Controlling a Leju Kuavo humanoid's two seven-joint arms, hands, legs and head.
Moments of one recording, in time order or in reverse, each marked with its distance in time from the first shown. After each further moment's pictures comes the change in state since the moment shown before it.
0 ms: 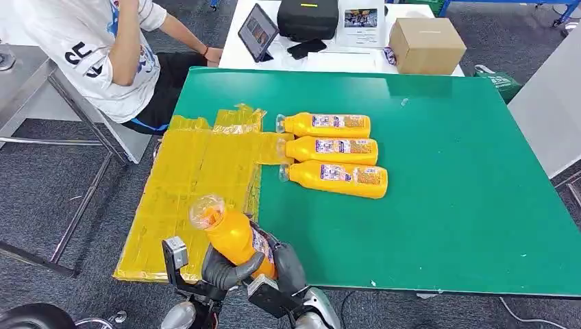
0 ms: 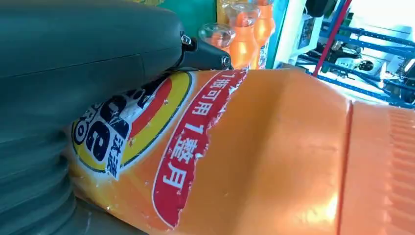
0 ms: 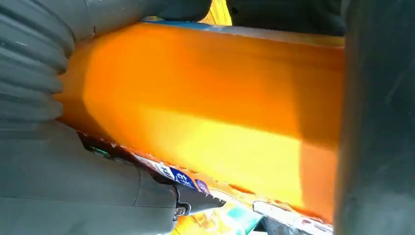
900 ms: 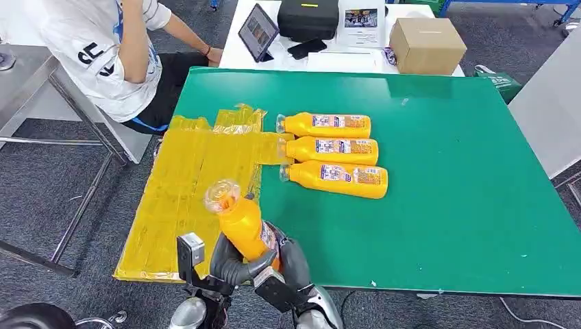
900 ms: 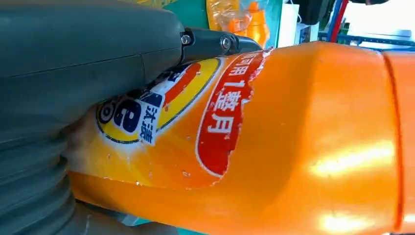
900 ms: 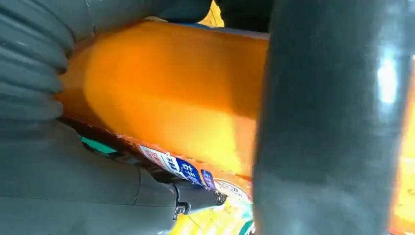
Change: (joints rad) left arm -0.022 -0.022 -0.027 0.000 -0.103 0.114 0.002; right arm 0.021 0.002 -0.050 -0.061 -0.007 -0.009 0.003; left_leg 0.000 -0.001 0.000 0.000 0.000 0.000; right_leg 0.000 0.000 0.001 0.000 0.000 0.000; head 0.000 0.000
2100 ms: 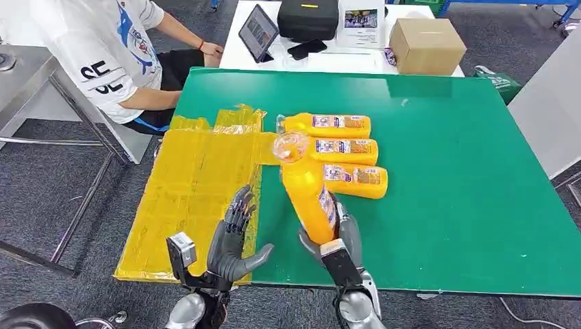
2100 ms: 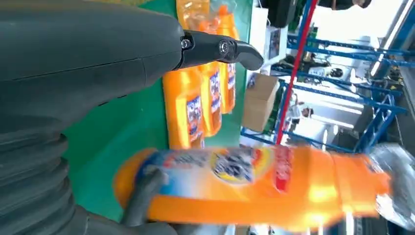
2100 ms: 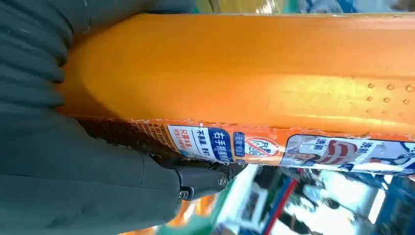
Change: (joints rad) left arm -0.001 -0.010 0.006 -0.051 0.001 -0.005 -0.046; right arm 0.082 -0.073 -0.251 -0.321 -0.069 0.033 0.006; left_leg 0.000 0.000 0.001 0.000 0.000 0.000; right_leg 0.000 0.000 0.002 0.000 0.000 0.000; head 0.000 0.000
